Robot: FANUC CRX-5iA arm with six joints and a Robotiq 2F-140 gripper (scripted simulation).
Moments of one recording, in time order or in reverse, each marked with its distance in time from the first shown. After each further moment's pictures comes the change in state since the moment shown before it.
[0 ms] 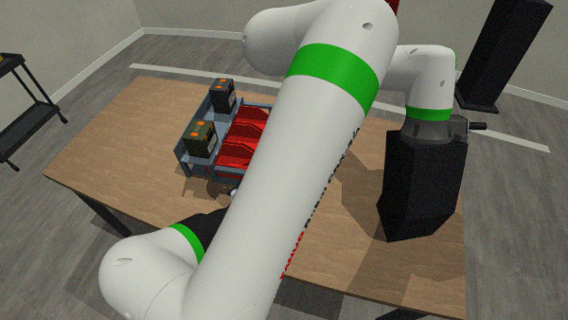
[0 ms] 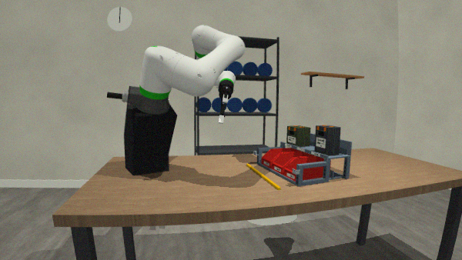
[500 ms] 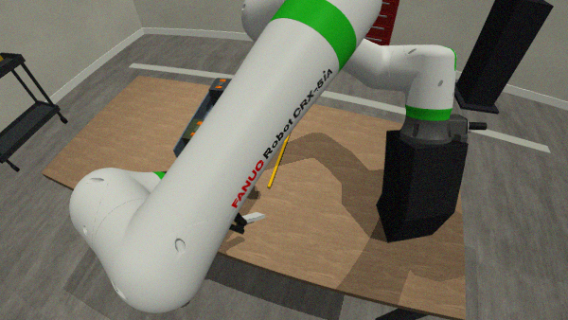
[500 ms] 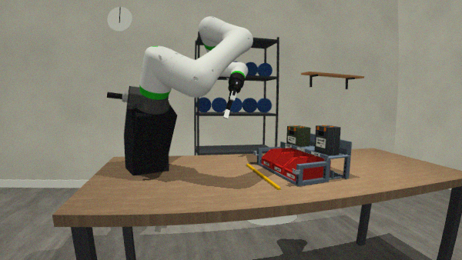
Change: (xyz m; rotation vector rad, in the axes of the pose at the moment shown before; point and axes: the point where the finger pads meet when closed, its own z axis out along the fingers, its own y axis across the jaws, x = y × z) arm 0.029 0.031 -0.003 0.143 -0.097 -0.101
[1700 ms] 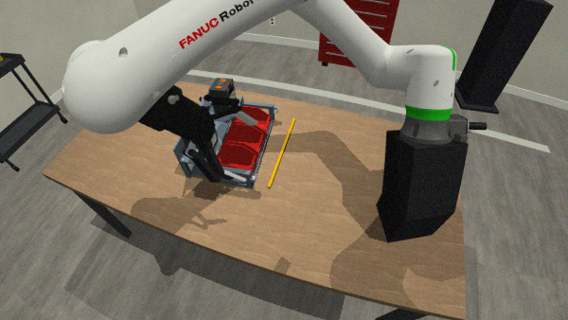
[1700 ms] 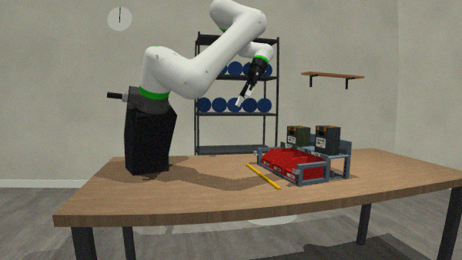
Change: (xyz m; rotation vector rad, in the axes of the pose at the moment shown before) arm 0.052 0.080 -0.011 0.339 -0.121 -0.181
